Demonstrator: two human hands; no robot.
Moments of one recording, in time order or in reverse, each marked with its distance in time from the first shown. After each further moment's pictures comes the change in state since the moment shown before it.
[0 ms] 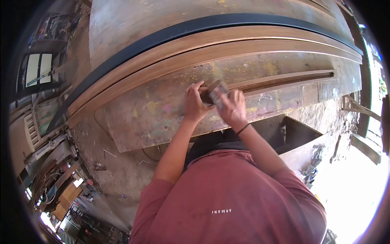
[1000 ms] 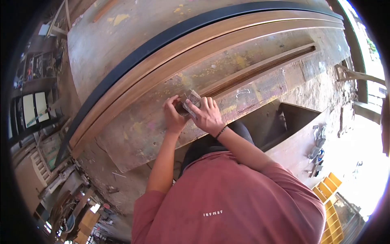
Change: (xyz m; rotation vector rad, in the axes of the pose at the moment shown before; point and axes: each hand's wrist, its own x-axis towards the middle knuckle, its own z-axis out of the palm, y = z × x) left_hand -0.005 -0.008 0.006 0.060 -0.008 -0.014; right_hand -0.026 0.058 0.000 -0.108 0.067 0.063
